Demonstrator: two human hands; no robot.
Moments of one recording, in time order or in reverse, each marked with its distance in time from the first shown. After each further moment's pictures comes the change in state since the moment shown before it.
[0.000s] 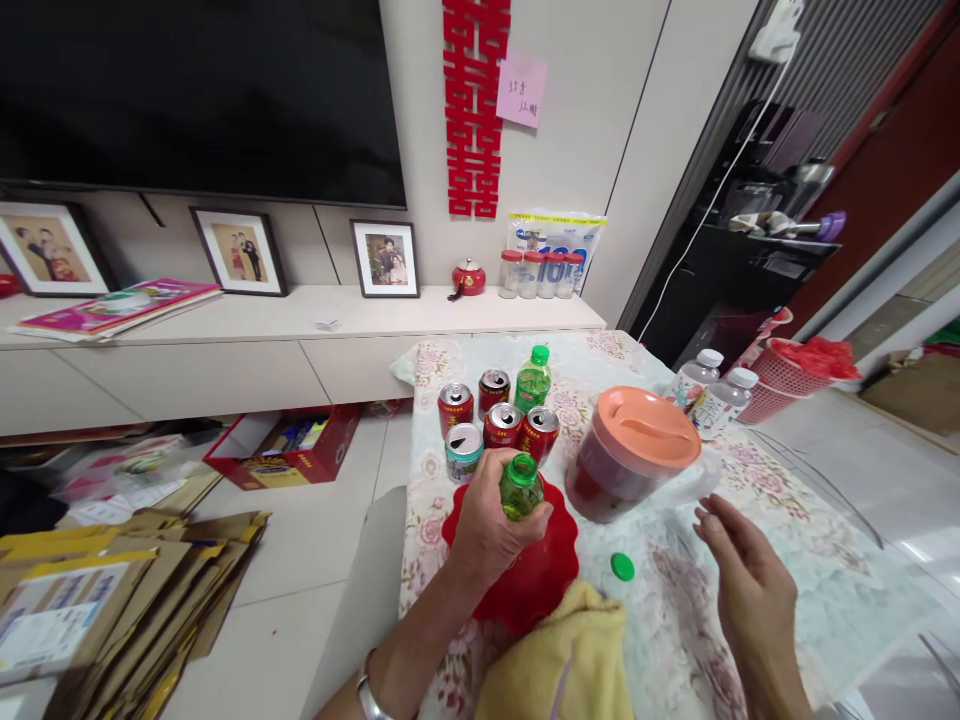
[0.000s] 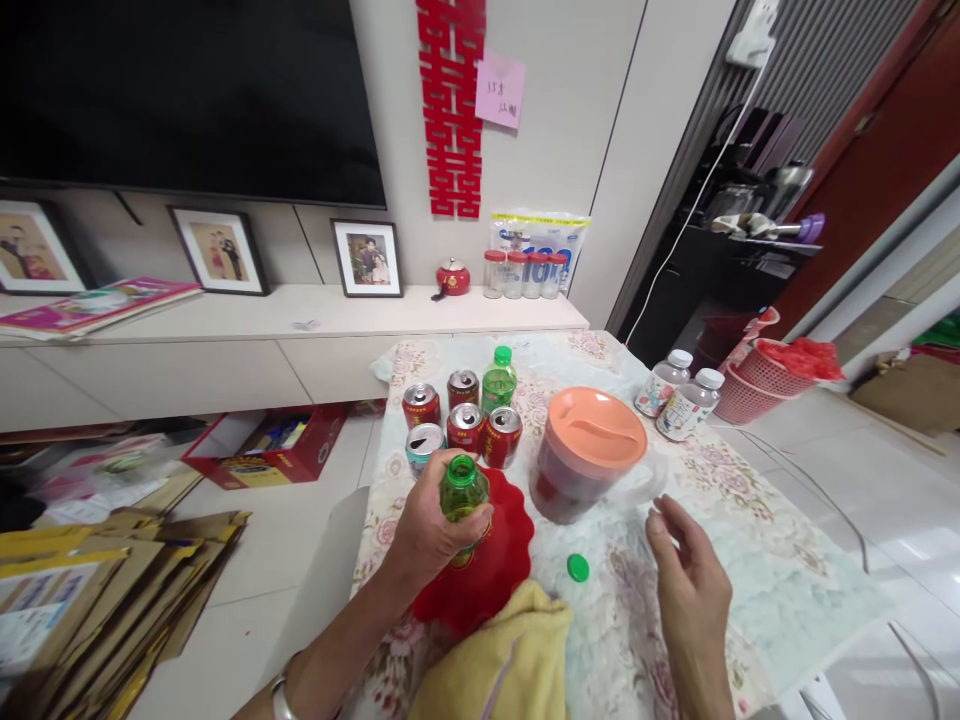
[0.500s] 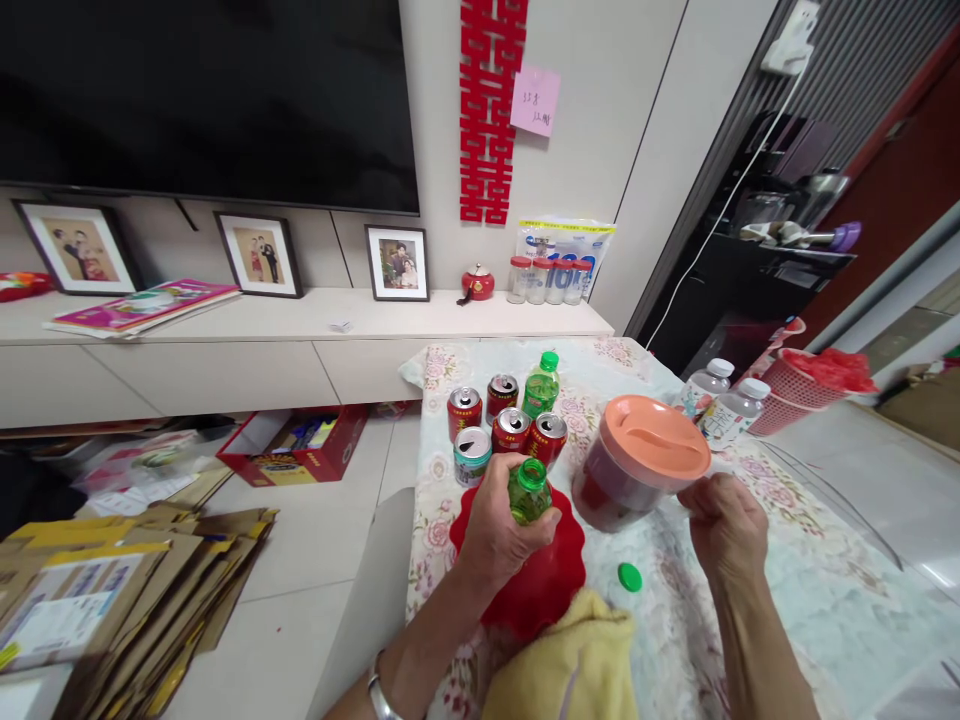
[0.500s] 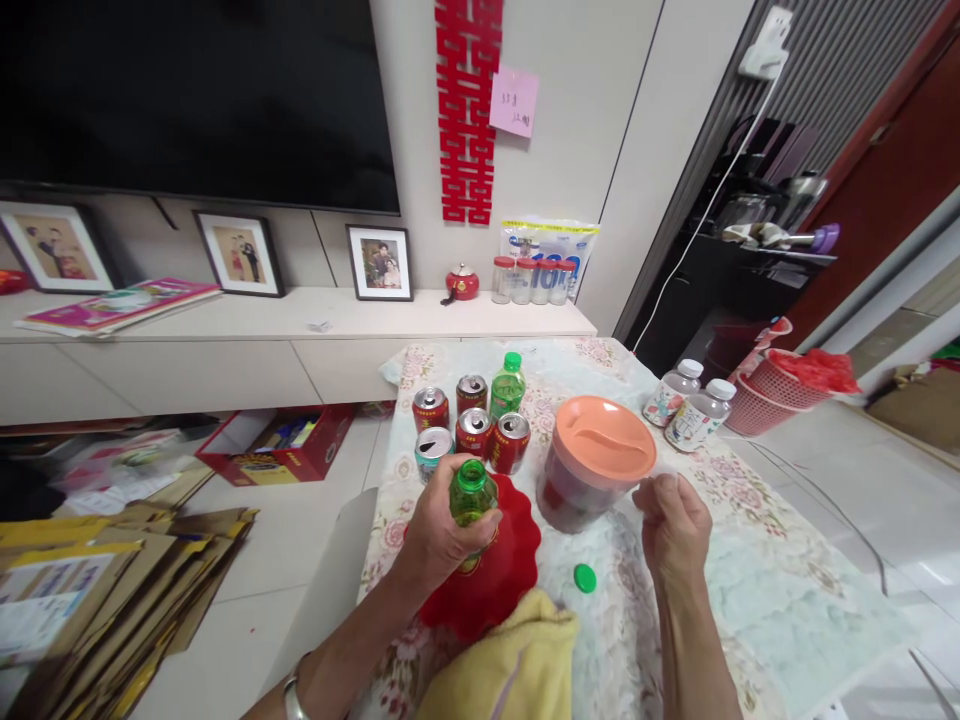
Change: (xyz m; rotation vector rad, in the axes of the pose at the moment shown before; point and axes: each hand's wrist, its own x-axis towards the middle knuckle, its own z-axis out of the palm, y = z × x) left_hand -0.002 -0.005 0.002 -0.078 -0.005 -0.074; right_hand 0.057 -0.011 0.054 0.663 -0.183 -0.153
